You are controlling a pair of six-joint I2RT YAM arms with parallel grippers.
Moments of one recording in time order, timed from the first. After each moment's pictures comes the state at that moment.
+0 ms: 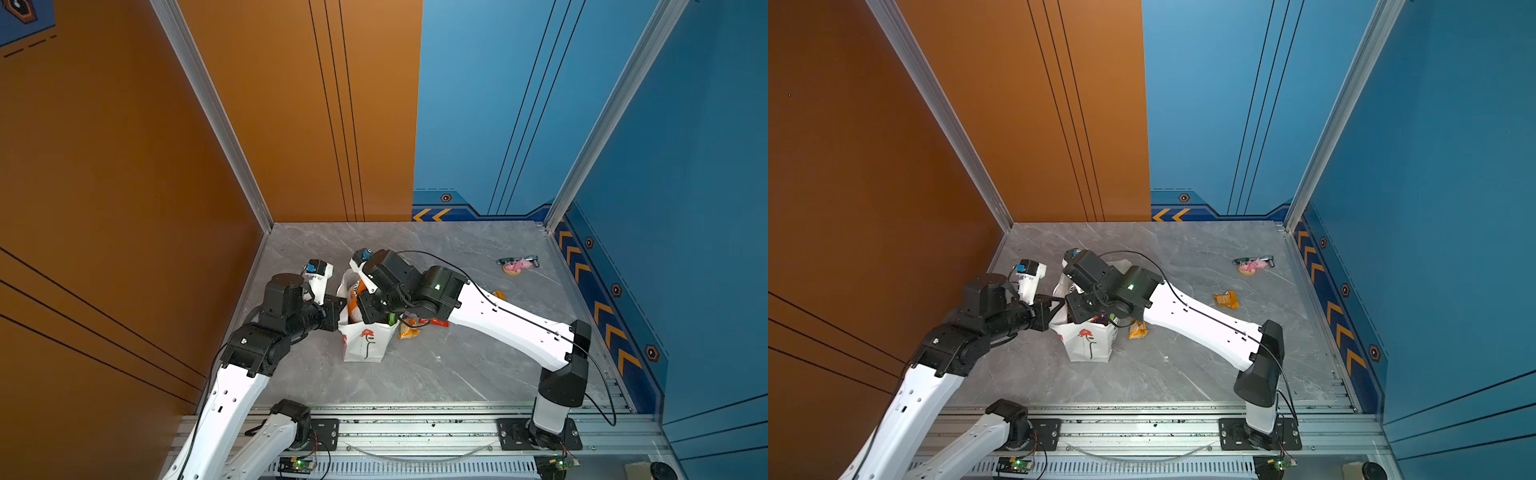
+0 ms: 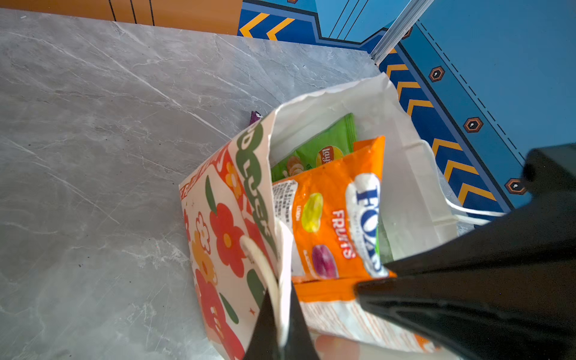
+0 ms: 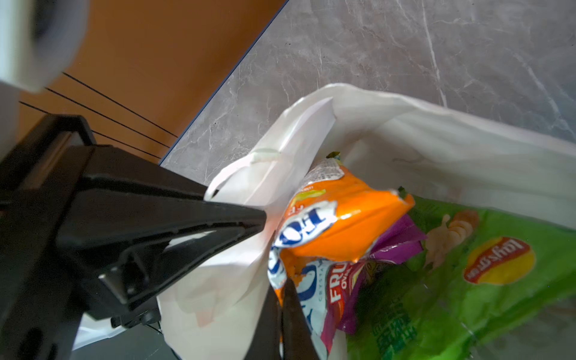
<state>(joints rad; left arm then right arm) -0.28 0.81 1.00 -0.80 0.29 -0.25 1.09 1.81 1.93 -0.88 0.00 0.47</state>
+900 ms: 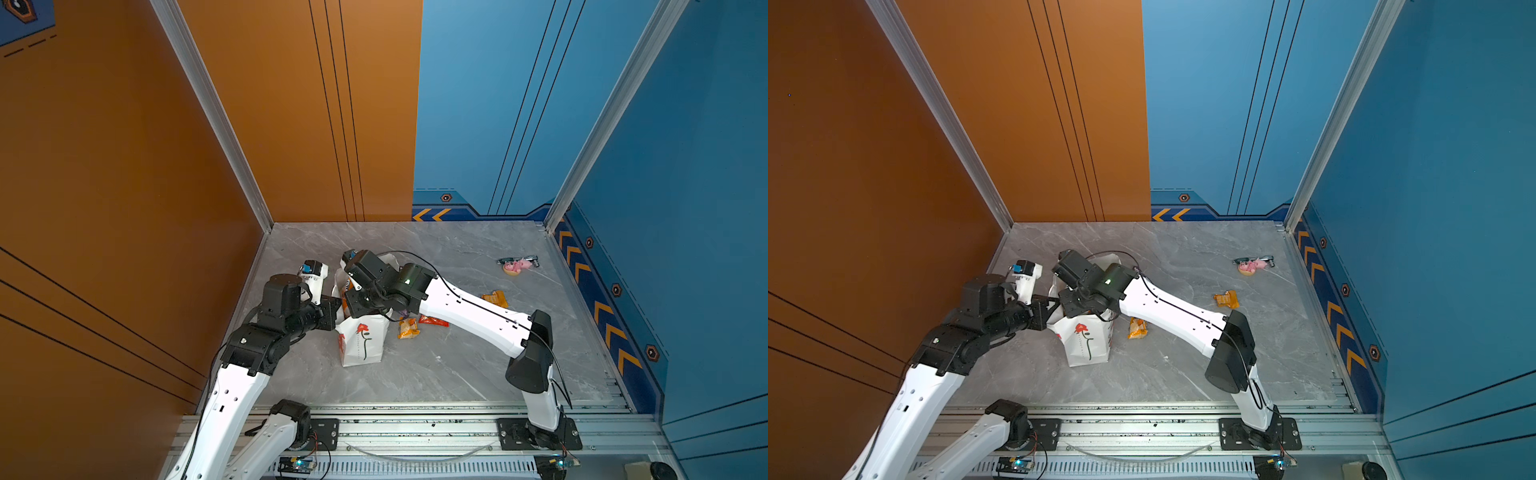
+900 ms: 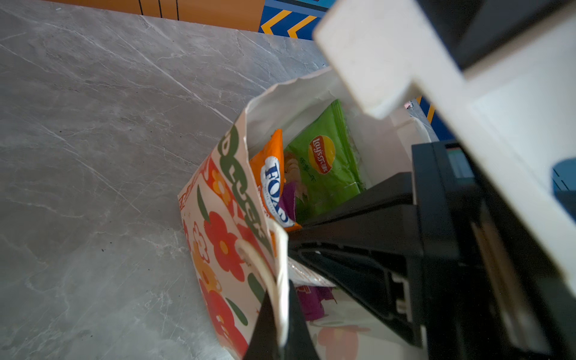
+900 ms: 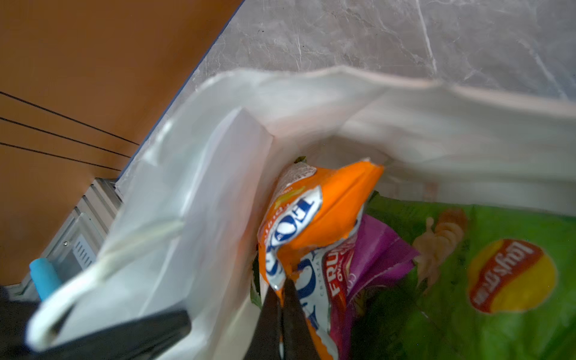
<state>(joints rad) -0.25 0.81 0.99 -0.82 0.25 -0.25 1.08 2.02 2.08 -0.91 0.04 0.47</state>
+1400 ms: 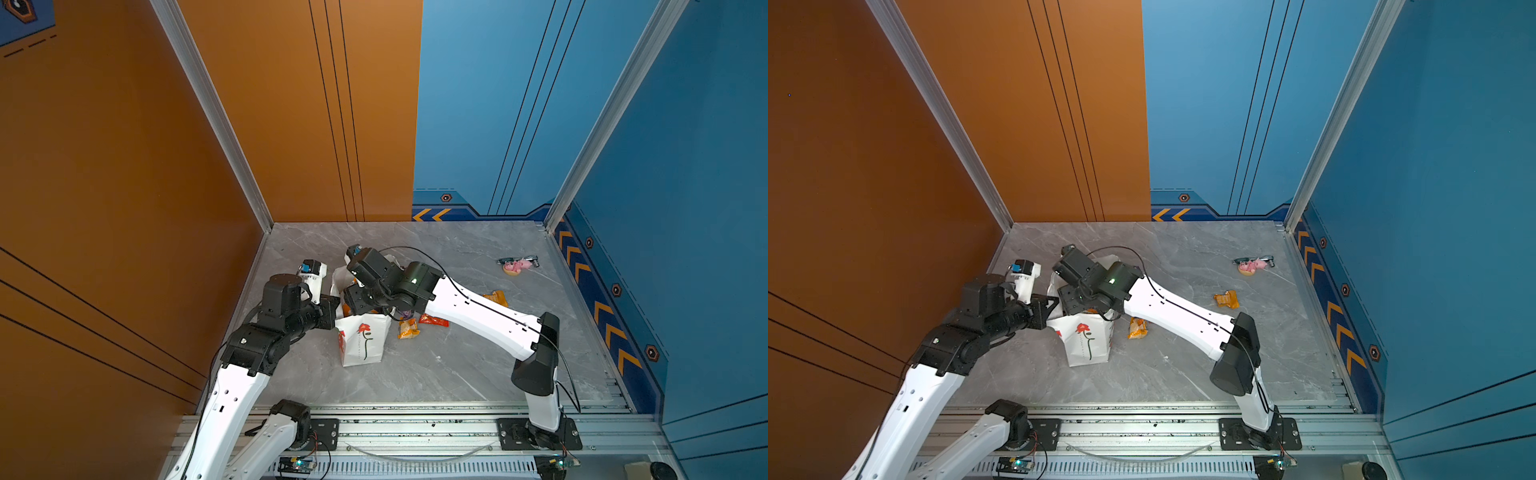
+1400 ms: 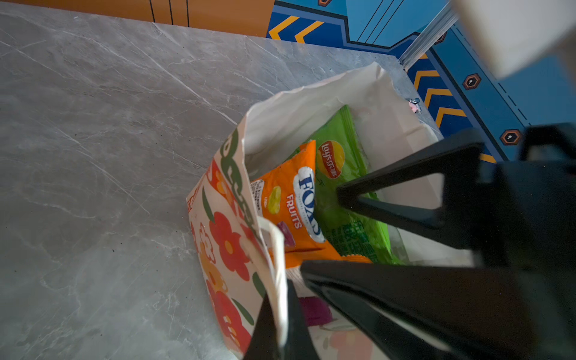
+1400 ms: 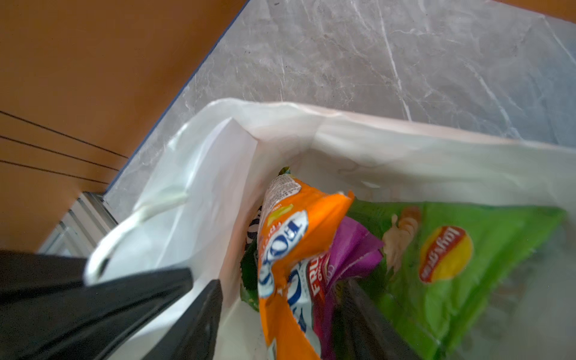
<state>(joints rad) -0.25 0.81 0.99 -0.81 0.22 -0.25 1.09 1.94 2.07 -0.93 0.15 0.46</state>
